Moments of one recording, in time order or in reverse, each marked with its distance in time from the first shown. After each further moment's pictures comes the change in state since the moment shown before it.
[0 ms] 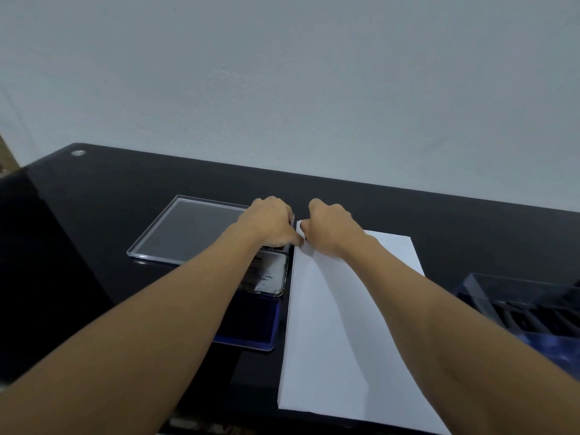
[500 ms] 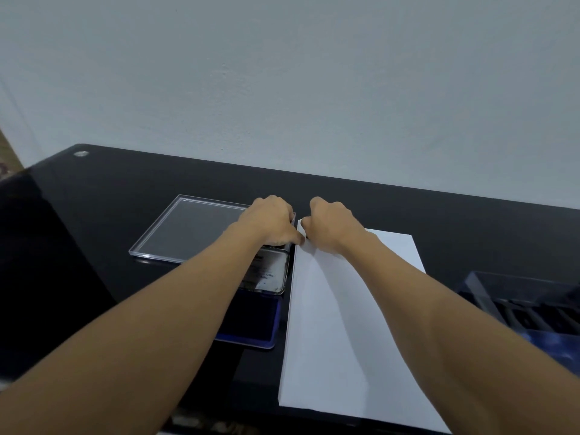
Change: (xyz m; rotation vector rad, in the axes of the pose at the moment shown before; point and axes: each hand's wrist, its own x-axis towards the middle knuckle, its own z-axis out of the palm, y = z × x) left_hand 0.000 -0.001 0.001 -0.019 0.005 0.000; right_hand 0.000 -0.001 -0.002 0.006 0.003 0.000
